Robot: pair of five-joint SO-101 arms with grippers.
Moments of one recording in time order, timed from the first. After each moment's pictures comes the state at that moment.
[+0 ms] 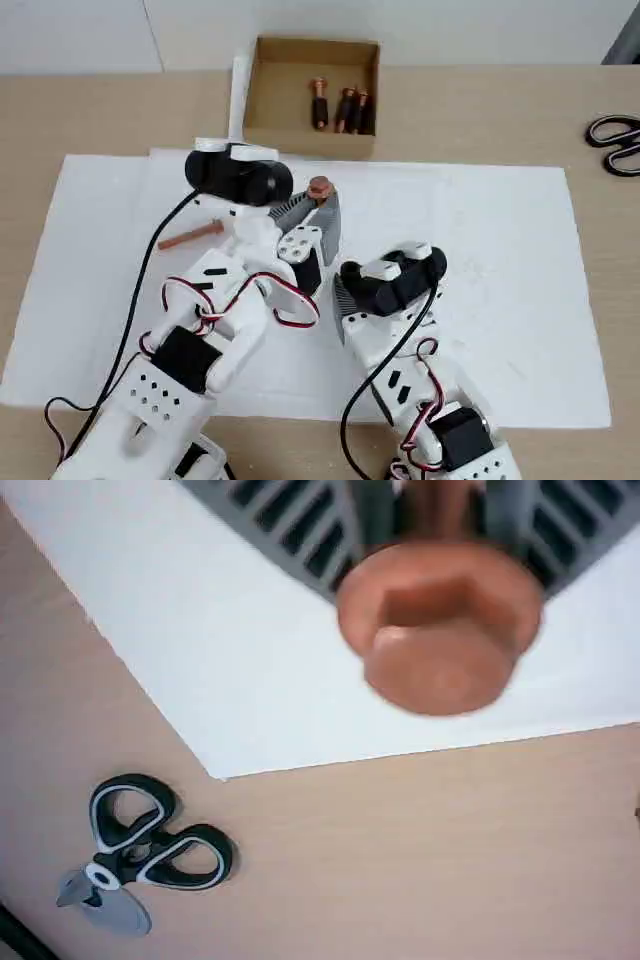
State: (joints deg) left arm 29.0 -52.5 52.3 28.6 26.1; right arm -29.3 -102.8 88.7 42.9 -7.3
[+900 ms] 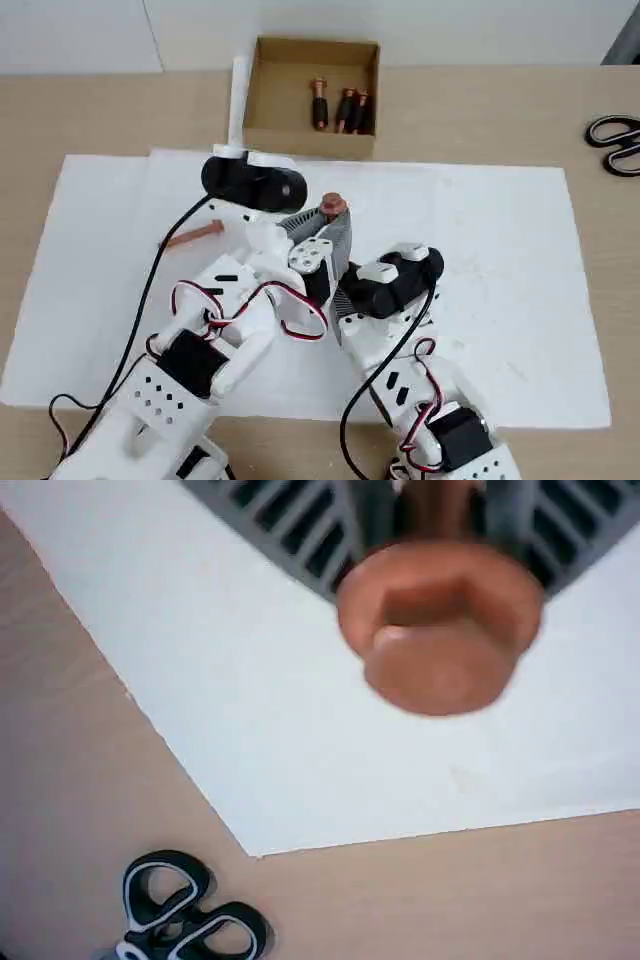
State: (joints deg) left arm 32.2 -52.5 52.3 32.0 27.2; right arm -30.4 -102.8 88.7 41.8 -7.3
